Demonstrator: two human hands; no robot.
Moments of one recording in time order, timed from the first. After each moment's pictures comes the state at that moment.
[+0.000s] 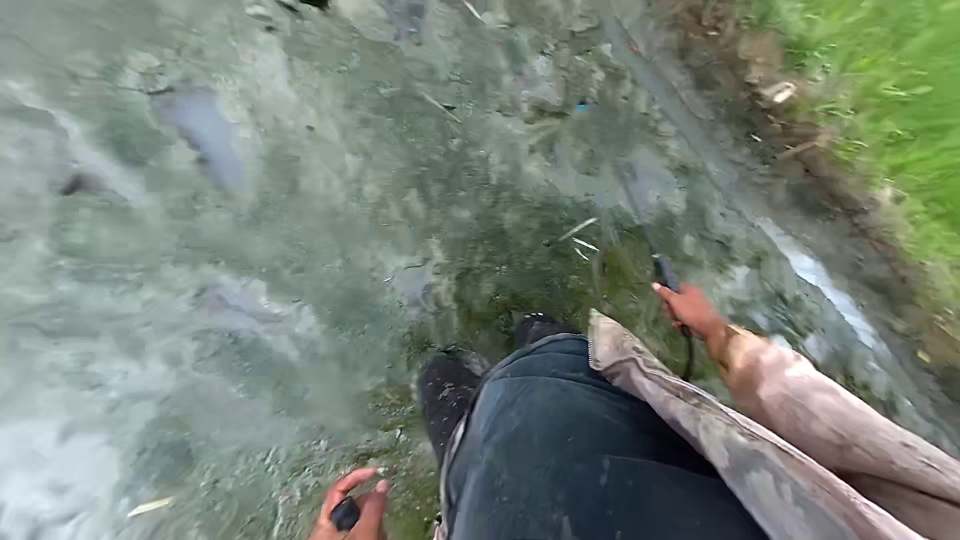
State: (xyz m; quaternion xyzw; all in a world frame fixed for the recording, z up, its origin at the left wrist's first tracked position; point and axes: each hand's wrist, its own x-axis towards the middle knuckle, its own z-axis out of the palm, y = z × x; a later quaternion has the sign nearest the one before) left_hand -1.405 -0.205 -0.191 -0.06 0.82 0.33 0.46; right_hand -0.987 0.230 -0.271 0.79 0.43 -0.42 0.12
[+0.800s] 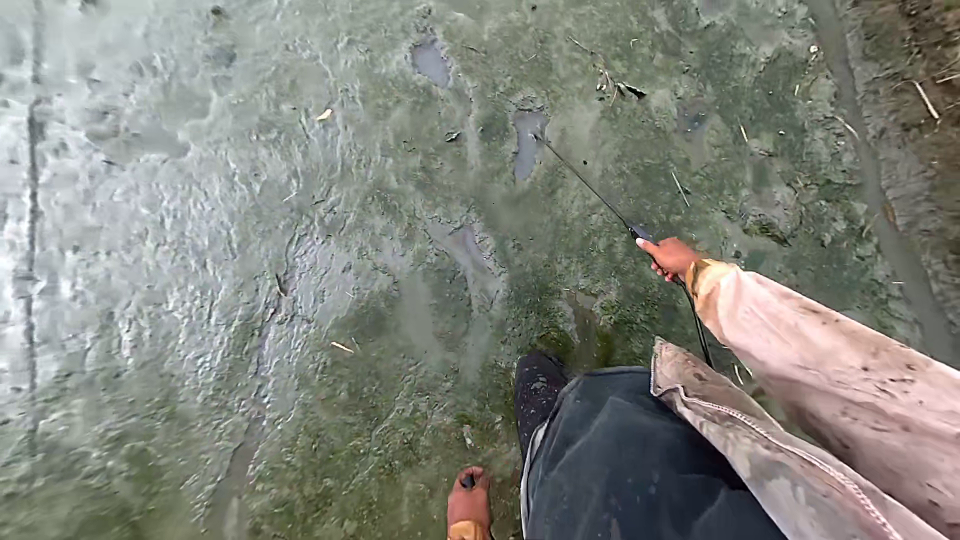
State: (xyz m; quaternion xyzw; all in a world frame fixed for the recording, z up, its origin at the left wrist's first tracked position) left_hand -1.466 -0.449 -0.318 -0.33 0.79 0.22 0.48; right_hand -1.598 0.129 -0.344 0.54 0.68 -0.39 0.31
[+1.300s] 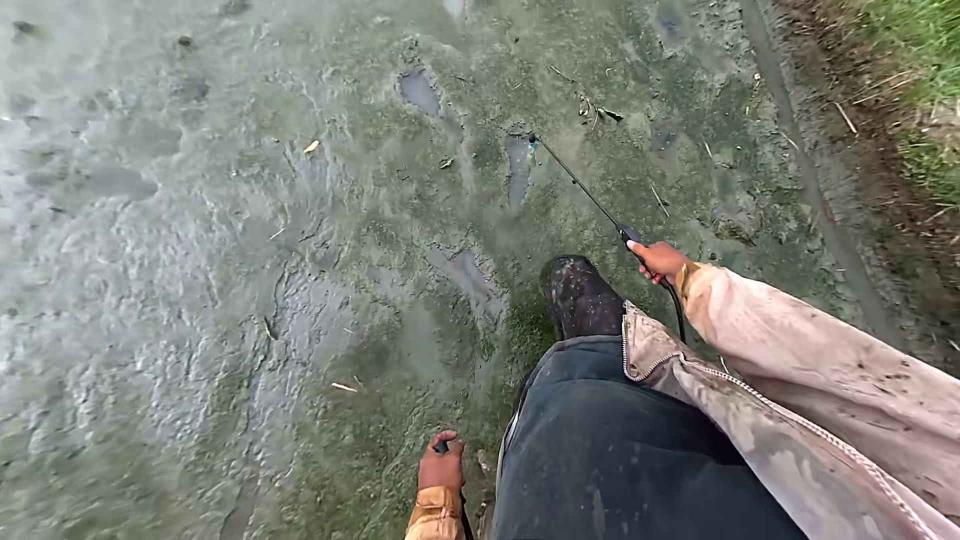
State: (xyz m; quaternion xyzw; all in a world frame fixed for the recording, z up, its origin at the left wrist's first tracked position) left_hand -1.647 -0.486 -0.298 -0.28 0.80 0.27 0.45; right_hand -1.665 0.081 -0.279 0.59 0.63 -0.41 0.28
